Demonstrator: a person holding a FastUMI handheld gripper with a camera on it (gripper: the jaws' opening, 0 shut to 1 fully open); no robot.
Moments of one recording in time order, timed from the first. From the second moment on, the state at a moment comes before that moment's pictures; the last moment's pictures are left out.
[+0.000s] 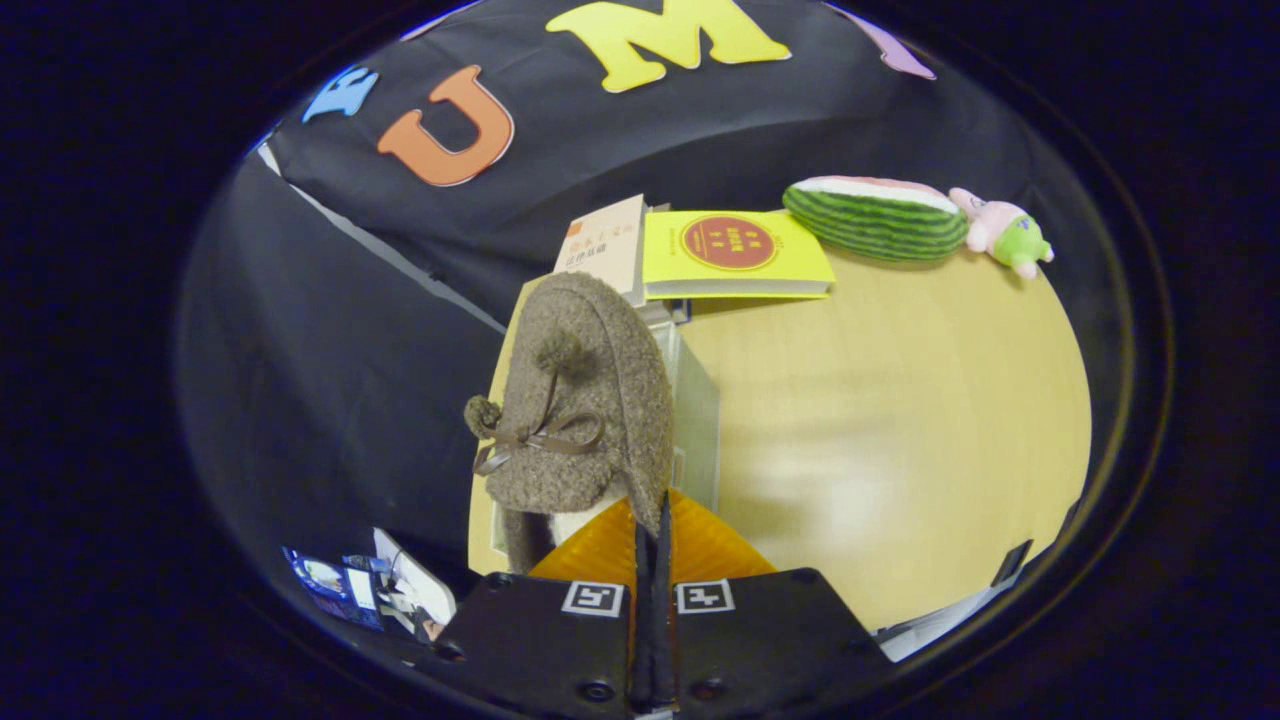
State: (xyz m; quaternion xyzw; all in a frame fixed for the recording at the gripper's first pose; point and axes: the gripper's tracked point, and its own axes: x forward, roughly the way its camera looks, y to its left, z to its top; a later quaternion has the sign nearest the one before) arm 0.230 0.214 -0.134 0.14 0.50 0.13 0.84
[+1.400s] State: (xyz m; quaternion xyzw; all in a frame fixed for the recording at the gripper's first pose) arm 0.204 0.175 -0.034 0.03 0.20 0.08 0.98
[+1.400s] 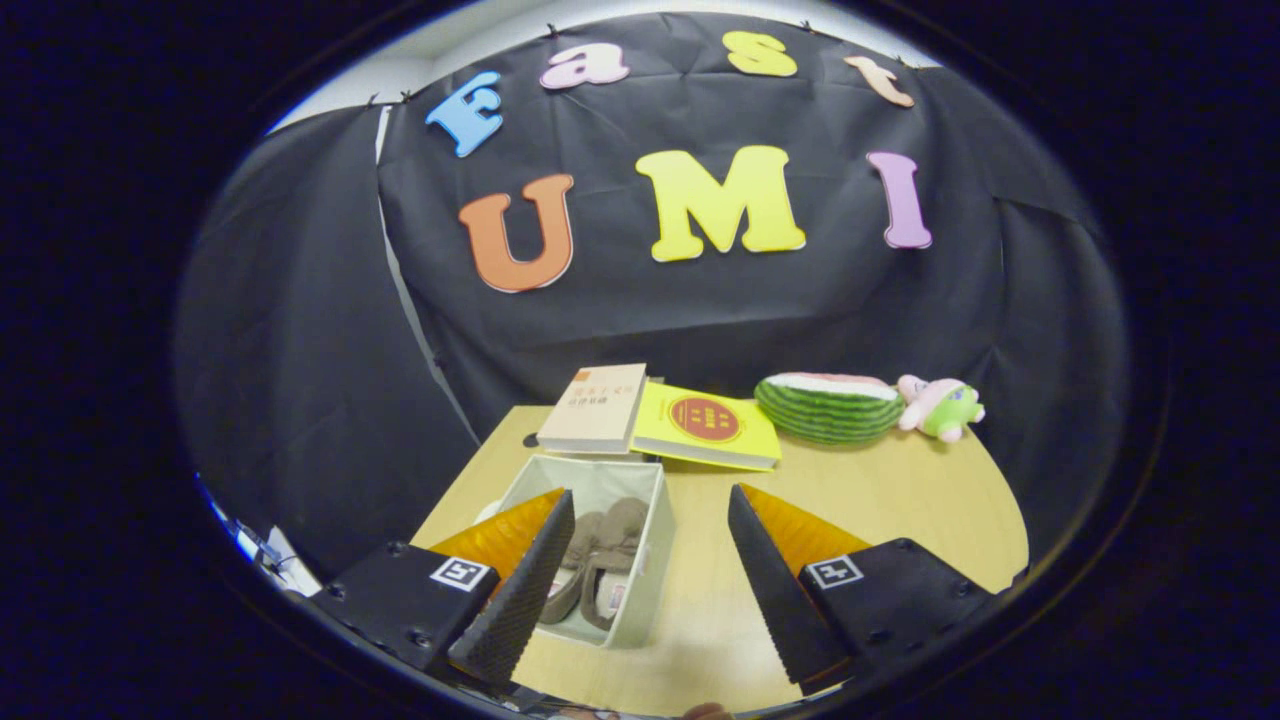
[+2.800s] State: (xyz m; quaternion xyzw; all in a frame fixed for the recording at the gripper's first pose) arm 0.041 0.094 0.044 0.01 -0.09 0.00 1.00
